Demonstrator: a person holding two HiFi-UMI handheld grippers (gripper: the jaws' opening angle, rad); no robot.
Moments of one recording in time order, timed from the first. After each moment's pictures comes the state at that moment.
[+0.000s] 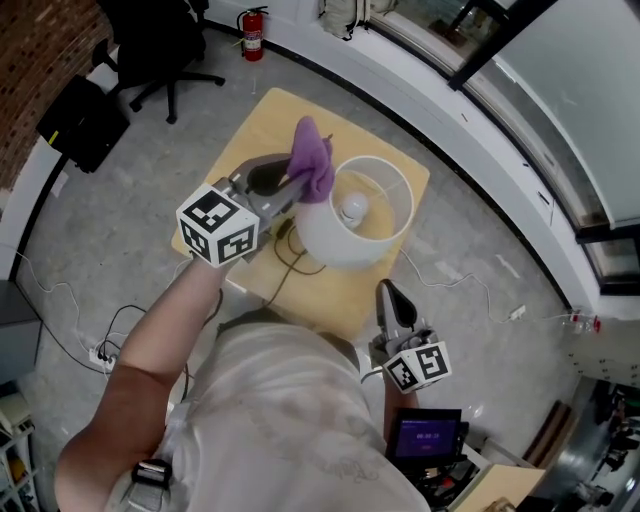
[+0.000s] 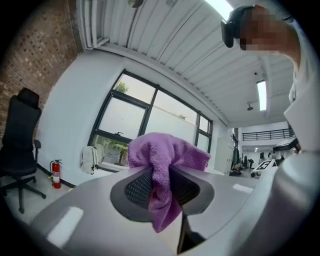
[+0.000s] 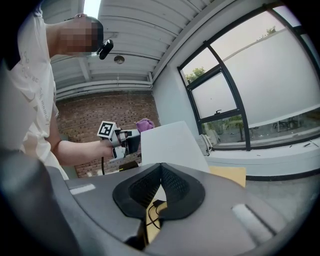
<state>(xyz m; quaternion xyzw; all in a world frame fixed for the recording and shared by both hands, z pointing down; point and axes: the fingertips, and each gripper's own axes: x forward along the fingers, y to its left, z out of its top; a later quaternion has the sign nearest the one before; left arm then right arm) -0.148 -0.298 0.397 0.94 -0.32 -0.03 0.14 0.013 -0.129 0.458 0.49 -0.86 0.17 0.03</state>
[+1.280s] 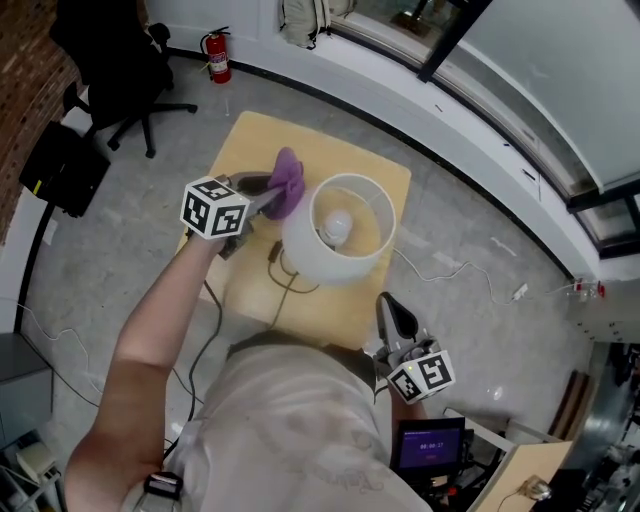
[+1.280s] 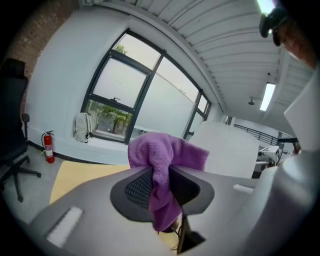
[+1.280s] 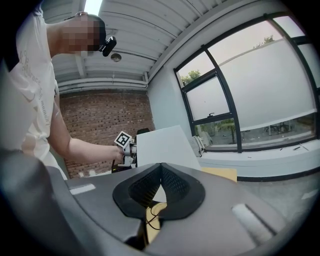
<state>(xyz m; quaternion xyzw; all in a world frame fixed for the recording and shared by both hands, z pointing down) -0.138 -0.358 0.507 0.94 -0.23 0.12 0.23 0.019 -0.125 0.453 0.53 -0.83 0.17 0.04</state>
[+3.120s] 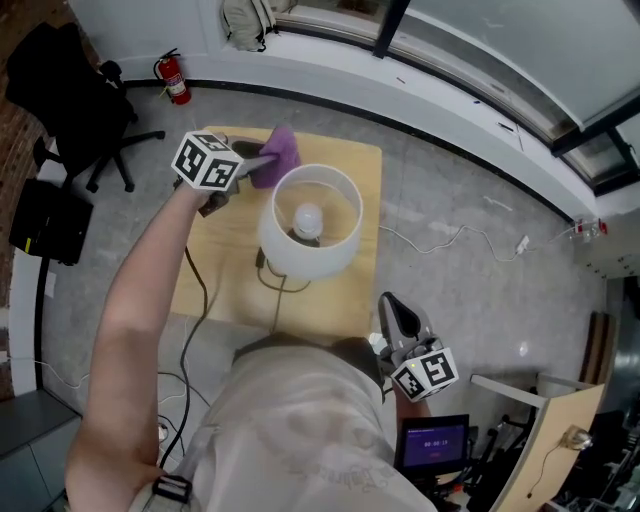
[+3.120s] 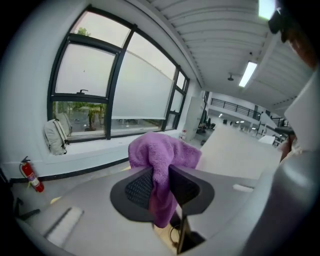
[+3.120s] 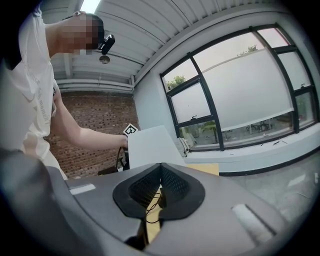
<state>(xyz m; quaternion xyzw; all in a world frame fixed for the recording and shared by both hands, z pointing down) -0.068 -0.412 0.498 0.96 -0.08 0.24 0.14 0.047 -0.086 0.464 0.60 -0.78 0.18 0.02</state>
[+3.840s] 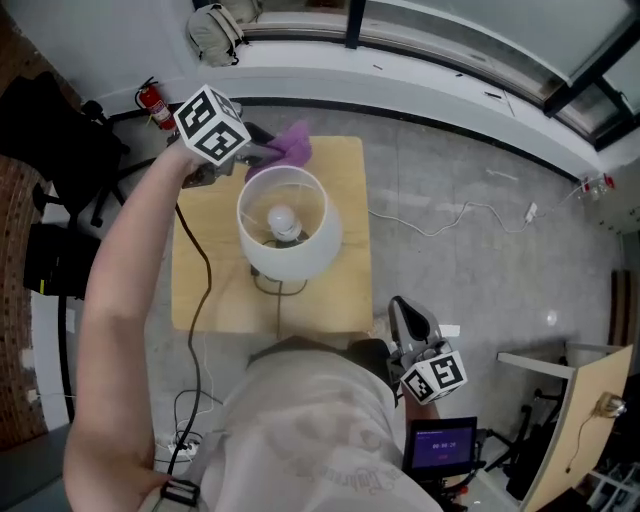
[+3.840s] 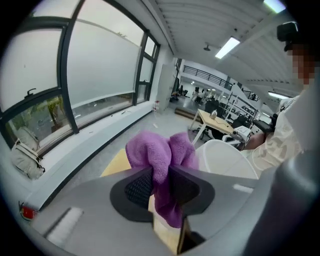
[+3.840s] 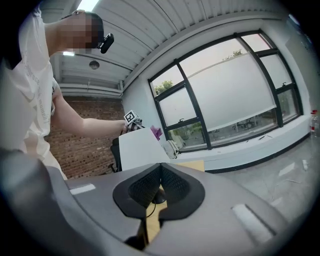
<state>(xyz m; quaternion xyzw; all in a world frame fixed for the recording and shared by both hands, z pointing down) 0.011 -0.363 0.439 0.91 0.11 0.40 0.06 0.085 -0.040 0.476 0.65 -0.73 0.19 -0.02</state>
